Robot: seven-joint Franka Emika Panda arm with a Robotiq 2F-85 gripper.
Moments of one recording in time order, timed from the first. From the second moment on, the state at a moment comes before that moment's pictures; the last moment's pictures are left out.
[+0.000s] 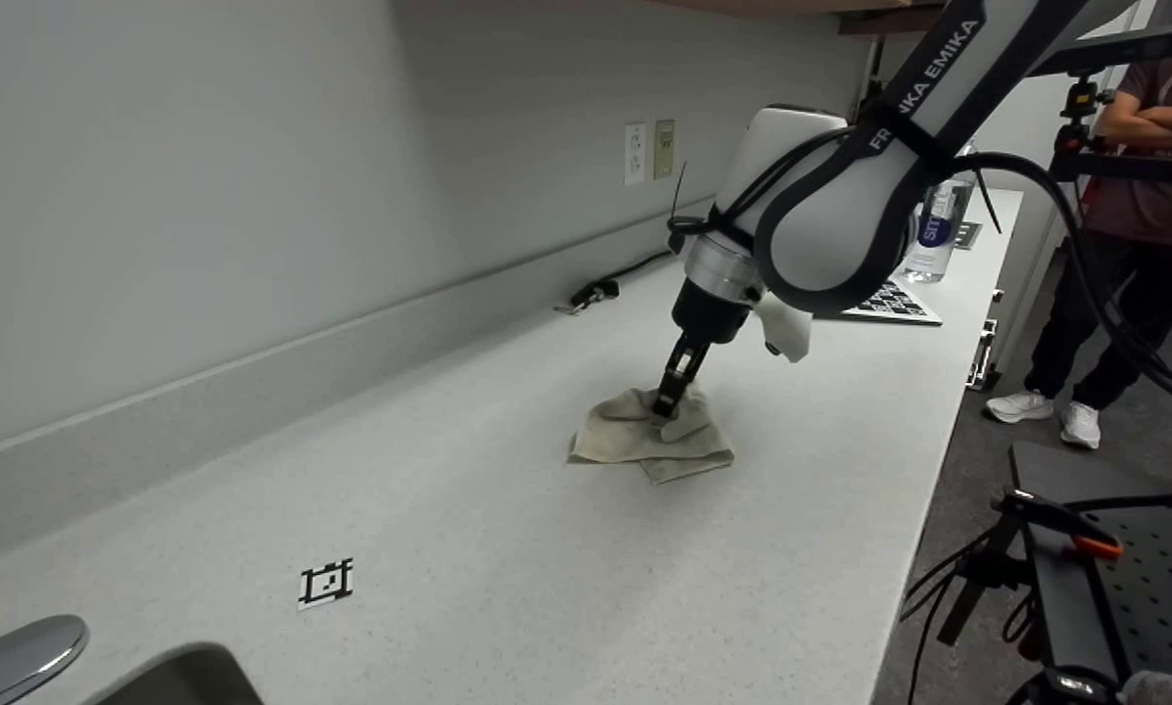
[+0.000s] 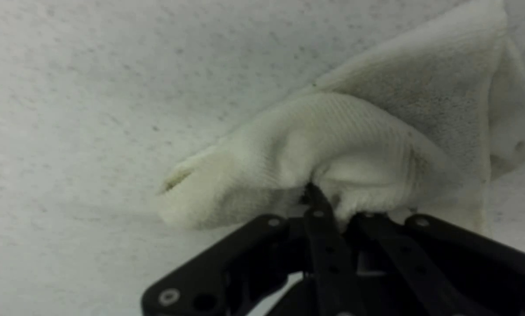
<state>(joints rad) -0.27 0.41 0.22 -2.31 0.04 3.00 -0.29</state>
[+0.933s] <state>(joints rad) -0.26 0.48 0.36 -2.17 0.05 2.83 -0.36</state>
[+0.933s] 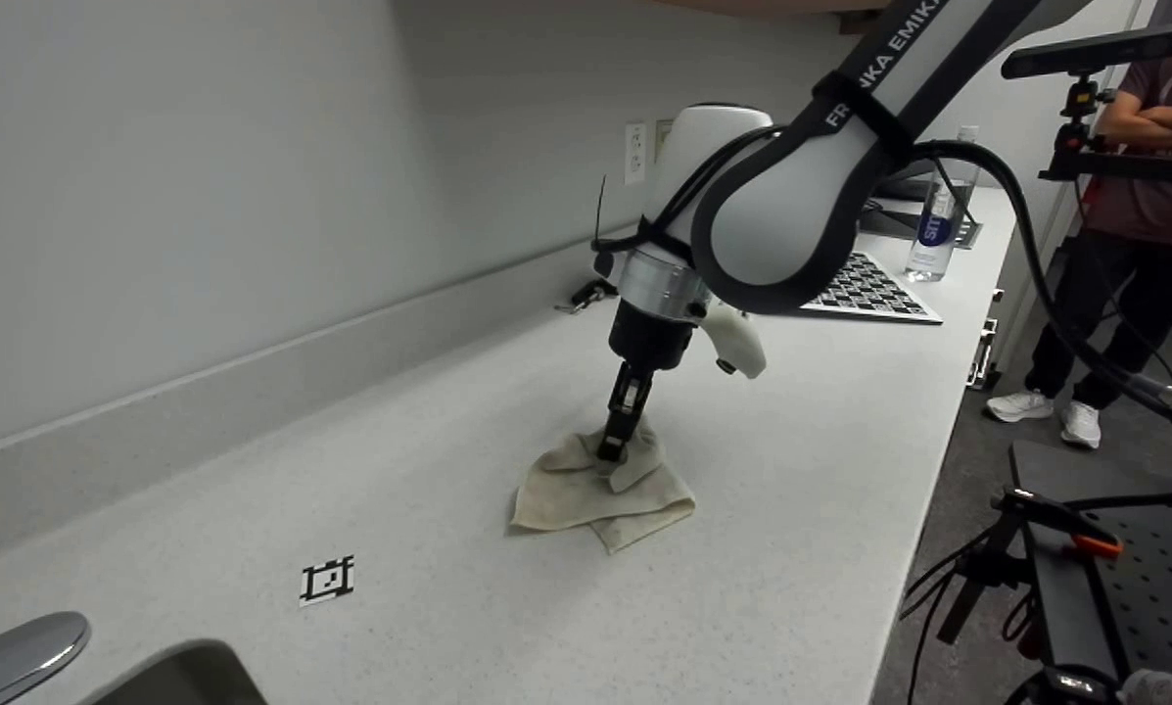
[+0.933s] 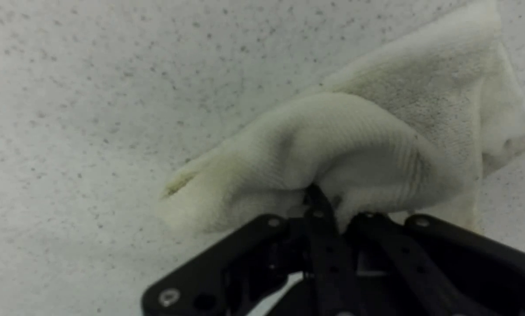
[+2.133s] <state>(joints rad) -0.17 0.32 -0.13 -2.34 -0.15 2.81 -0.20</state>
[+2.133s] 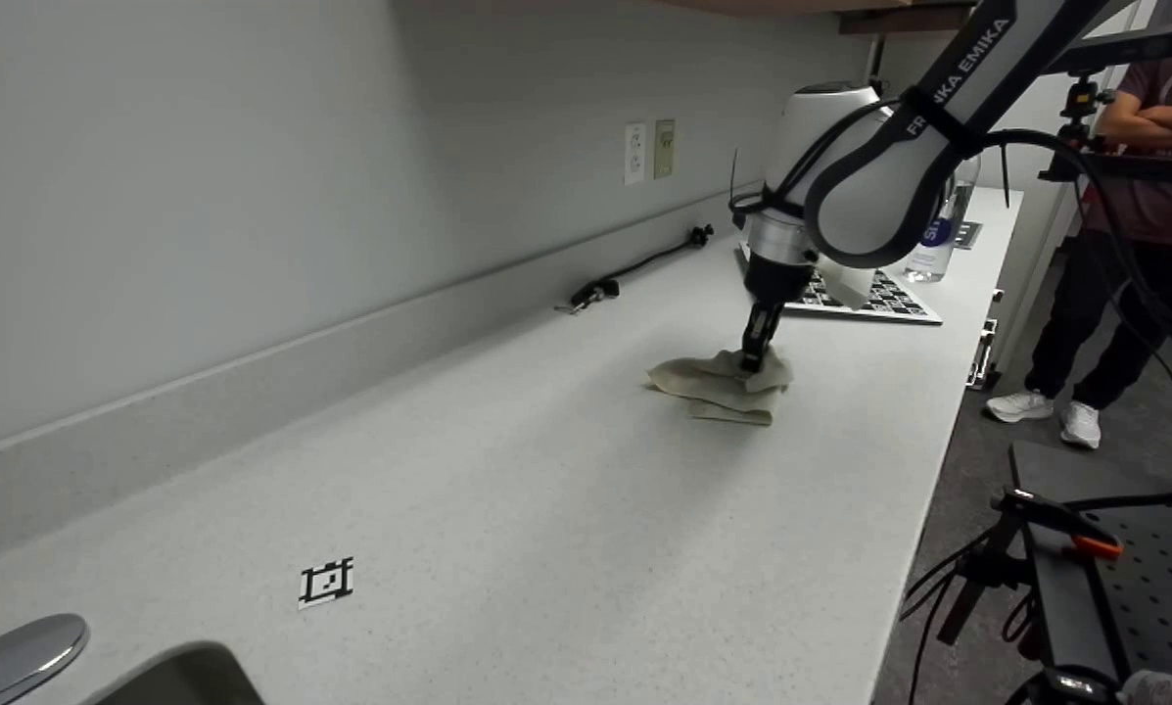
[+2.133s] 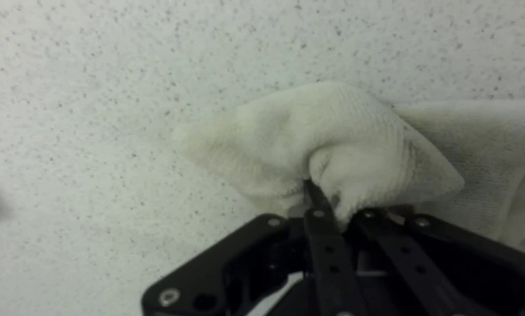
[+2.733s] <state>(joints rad) -0.16 0.36 -0.03 -2.28 -0.09 2.79 -0.23</state>
